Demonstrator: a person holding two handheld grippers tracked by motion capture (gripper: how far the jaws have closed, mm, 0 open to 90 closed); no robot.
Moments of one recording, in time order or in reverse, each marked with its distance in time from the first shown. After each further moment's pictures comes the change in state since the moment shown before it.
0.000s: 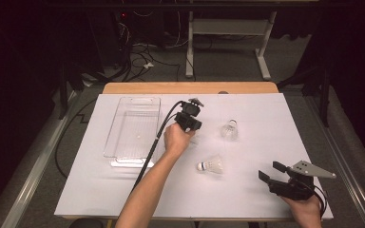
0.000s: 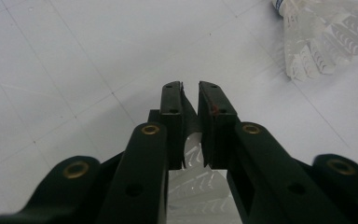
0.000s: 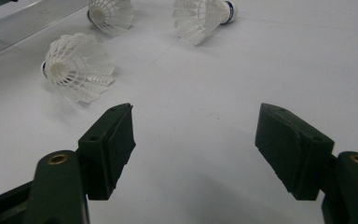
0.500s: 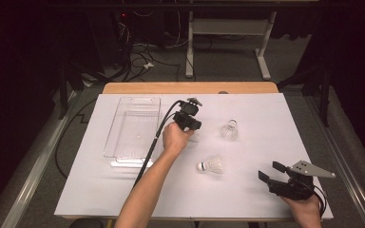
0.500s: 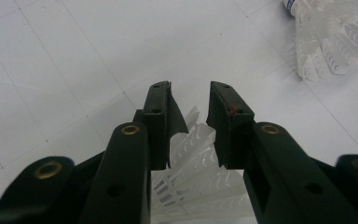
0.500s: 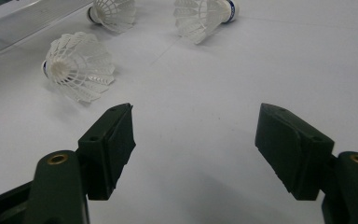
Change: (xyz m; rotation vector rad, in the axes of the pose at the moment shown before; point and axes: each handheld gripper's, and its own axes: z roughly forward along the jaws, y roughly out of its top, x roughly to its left) left arm 0.005 0.000 0.000 -0.001 0.008 -0.006; right arm 0.000 0.000 0.001 0.003 0.003 0.001
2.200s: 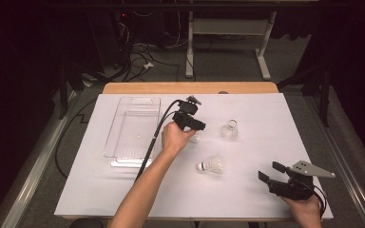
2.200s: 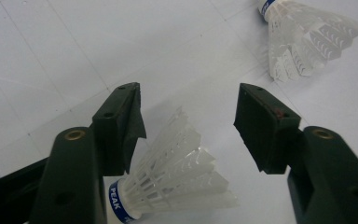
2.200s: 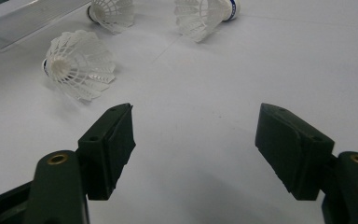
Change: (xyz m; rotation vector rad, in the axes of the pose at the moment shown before) left arm -0.001 0.000 -0.012 0.000 -0.070 -0.030; right arm 0.000 0.000 0.000 0.007 0.004 -0.001
